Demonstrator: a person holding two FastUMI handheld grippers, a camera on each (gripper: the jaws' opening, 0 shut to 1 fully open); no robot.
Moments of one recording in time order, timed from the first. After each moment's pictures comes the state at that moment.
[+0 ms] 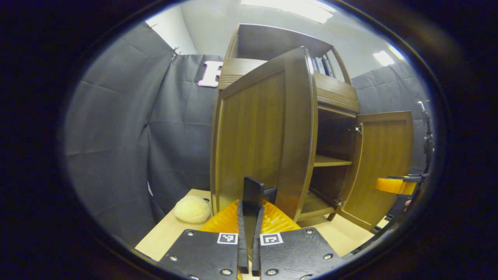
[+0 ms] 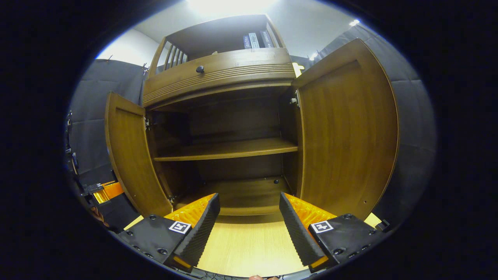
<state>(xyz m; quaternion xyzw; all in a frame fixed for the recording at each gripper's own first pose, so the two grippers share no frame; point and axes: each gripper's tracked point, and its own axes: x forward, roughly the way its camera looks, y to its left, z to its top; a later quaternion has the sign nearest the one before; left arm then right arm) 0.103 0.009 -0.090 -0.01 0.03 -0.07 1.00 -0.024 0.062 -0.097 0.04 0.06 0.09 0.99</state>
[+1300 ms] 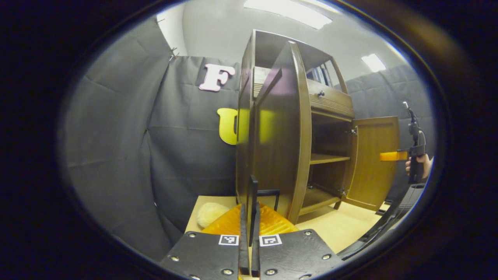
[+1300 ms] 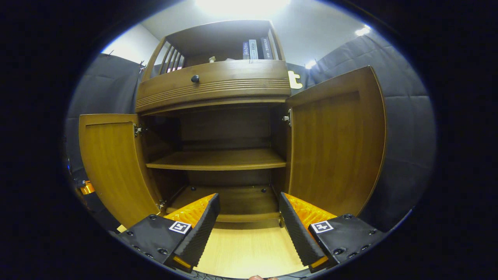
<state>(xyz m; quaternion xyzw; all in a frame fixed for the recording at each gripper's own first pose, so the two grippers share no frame) 0.083 0.160 -0.076 -0.01 0.02 -0.14 0.99 -0.022 0.041 -0.080 0.02 0.03 0.03 1.00</state>
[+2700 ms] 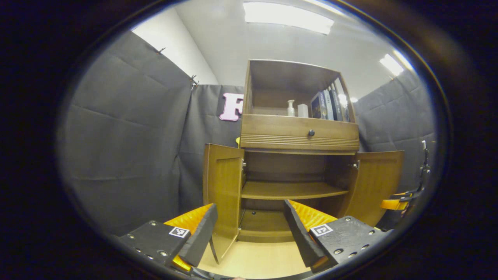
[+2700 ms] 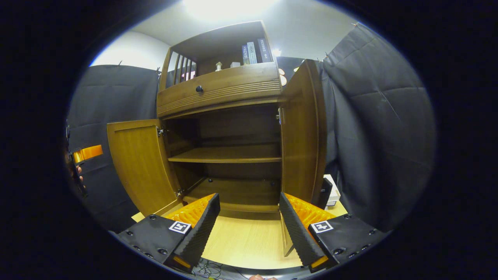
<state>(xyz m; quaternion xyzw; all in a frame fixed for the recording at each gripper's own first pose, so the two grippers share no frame) -0.039 -0.003 0.074 0.00 -0.03 0.03 1.00 -0.069 -0.026 -0.067 0.04 0.04 0.16 0.99</state>
